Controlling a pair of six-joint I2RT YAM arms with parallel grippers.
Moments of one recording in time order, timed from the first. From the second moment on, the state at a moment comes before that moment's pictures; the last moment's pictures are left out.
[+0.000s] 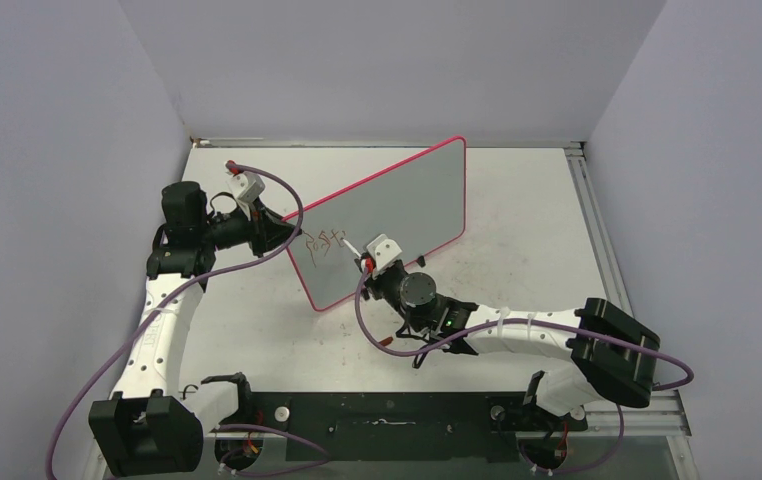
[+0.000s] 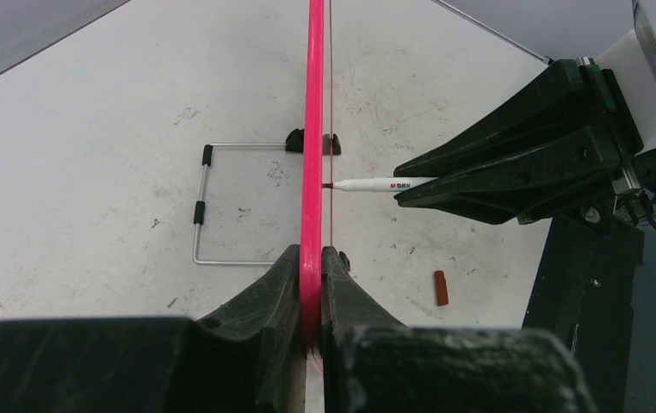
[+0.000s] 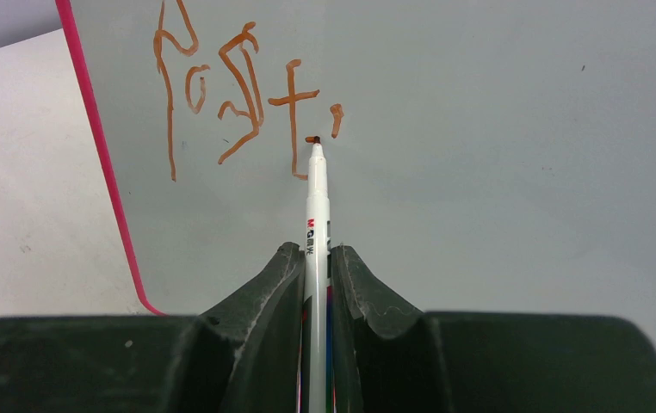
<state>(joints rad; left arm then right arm) 0.05 1.09 0.97 -0.34 1.09 0.18 1.10 1.43 0.71 0.65 0.42 -0.11</state>
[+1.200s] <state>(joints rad) 0.05 1.09 0.97 -0.34 1.10 0.18 1.09 1.39 0.71 0.64 0.40 -0.15</state>
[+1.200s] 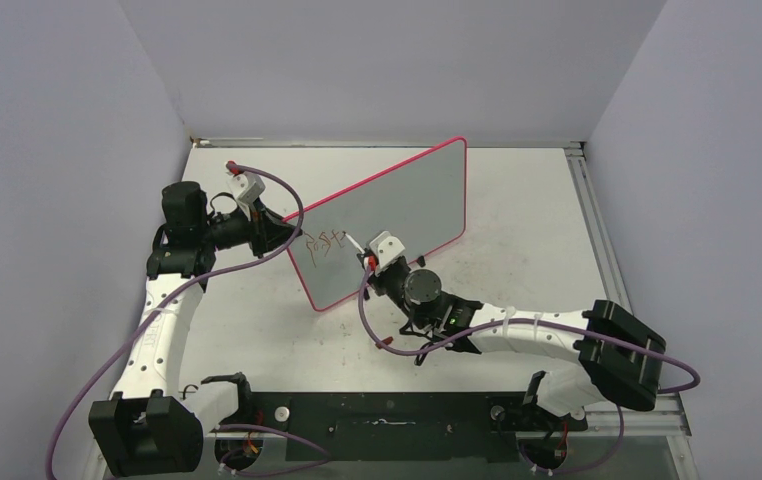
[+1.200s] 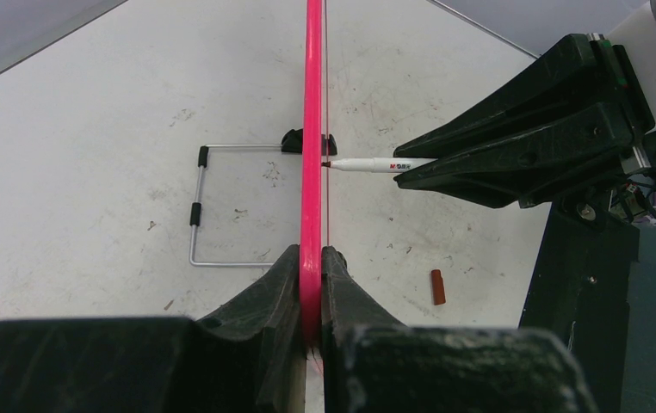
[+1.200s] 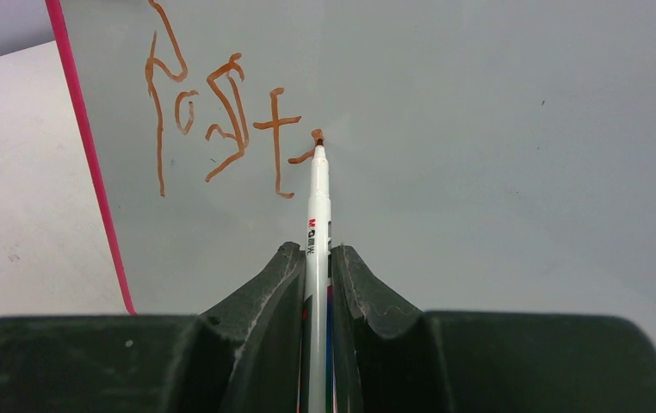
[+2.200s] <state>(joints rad) 0.05 1.09 0.97 -0.34 1.09 0.18 1.09 1.41 0.67 0.60 0.43 -0.08</state>
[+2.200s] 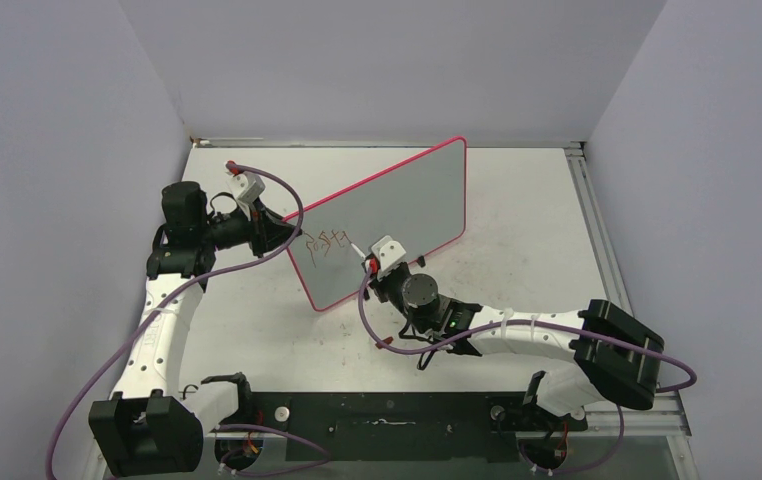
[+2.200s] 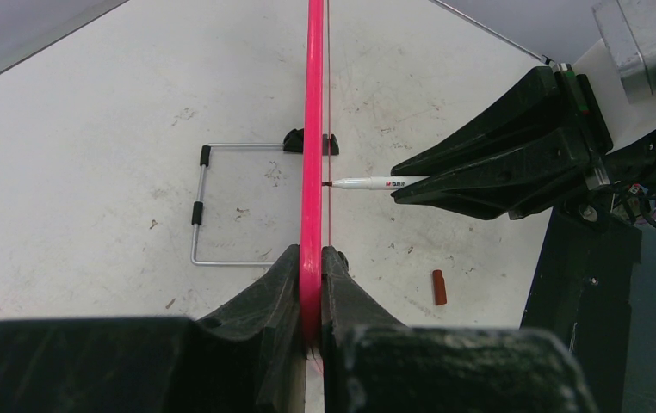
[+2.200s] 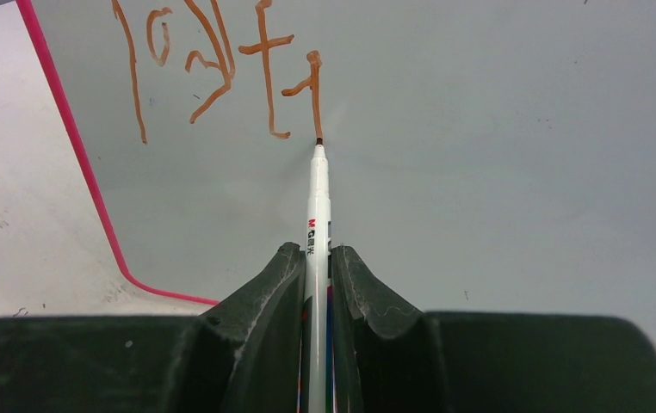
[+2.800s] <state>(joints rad) 0.05 1.09 0.97 -0.34 1.09 0.18 1.09 1.41 0.71 0.59 0.43 -0.12</state>
